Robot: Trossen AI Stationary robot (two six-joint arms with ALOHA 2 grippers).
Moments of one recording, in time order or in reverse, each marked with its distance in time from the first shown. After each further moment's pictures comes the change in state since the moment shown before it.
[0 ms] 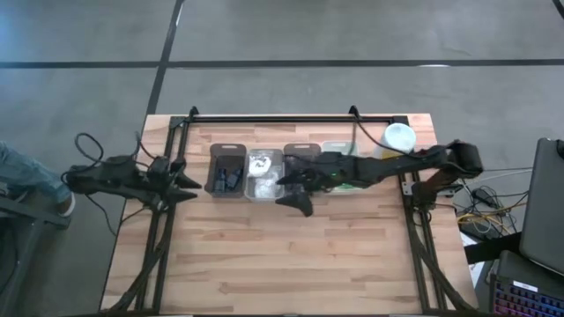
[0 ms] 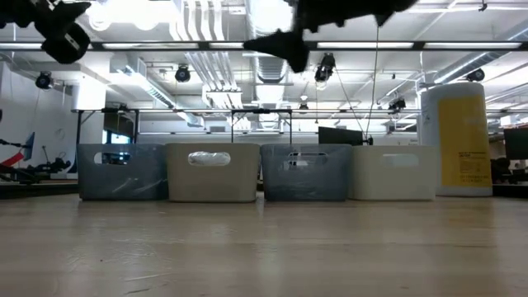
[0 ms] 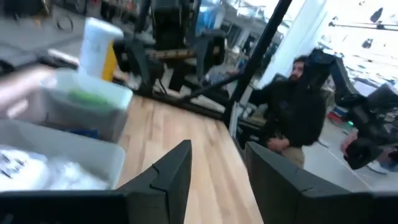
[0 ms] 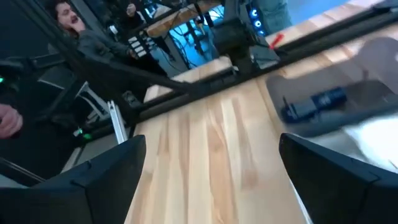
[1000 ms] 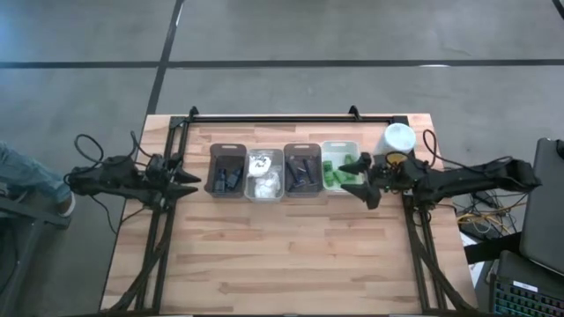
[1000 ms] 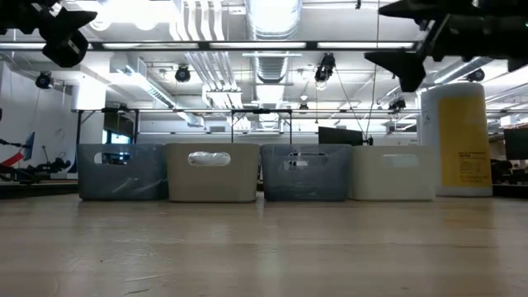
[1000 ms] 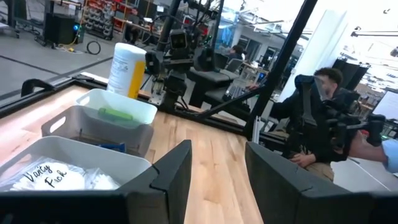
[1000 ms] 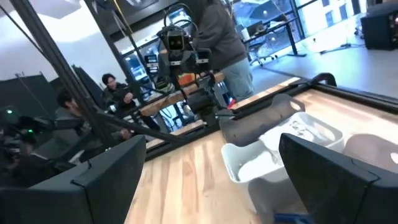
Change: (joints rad) left arm 0.001 -0.089 -0.032 0.000 -0.110 0.057; right arm -0.032 -0.867 -0.855 0.338 0.189 -0.017
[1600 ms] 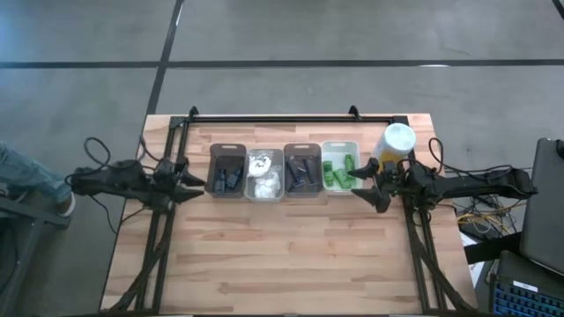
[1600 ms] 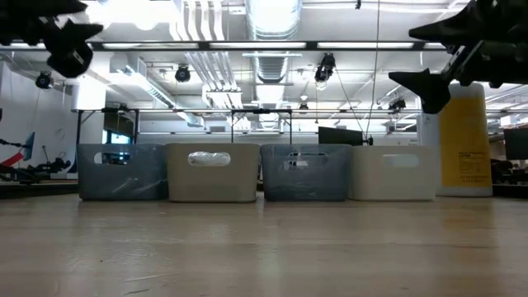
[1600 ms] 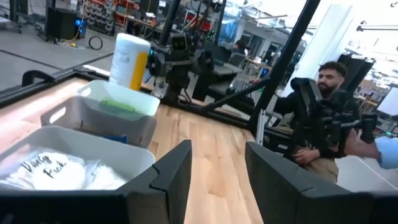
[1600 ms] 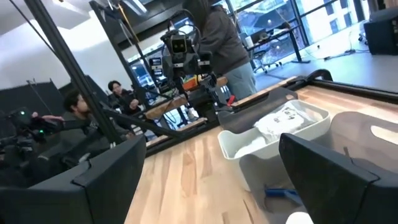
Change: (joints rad) left arm 0.000 -0.004 -0.061 0.038 -0.002 0.000; right arm 0.001 -0.291 -0.226 -0.019 -0.001 0.016
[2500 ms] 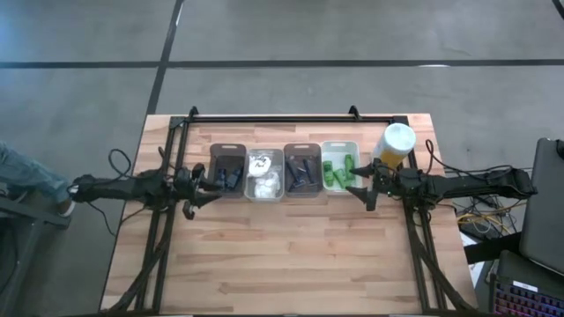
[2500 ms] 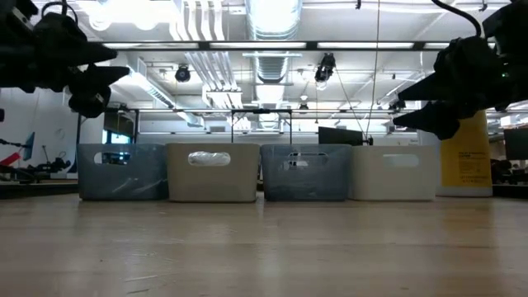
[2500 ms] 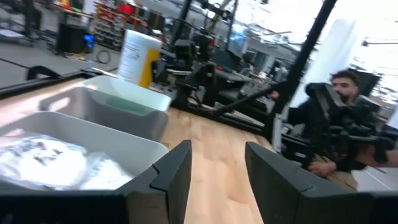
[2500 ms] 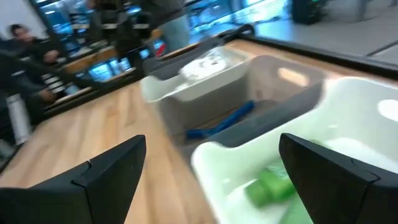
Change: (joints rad) left arm 0.090 0.012 -0.352 0.406 0.047 0.008; right arm 0.000 -0.004 0.000 -0.299 0.173 -0.080
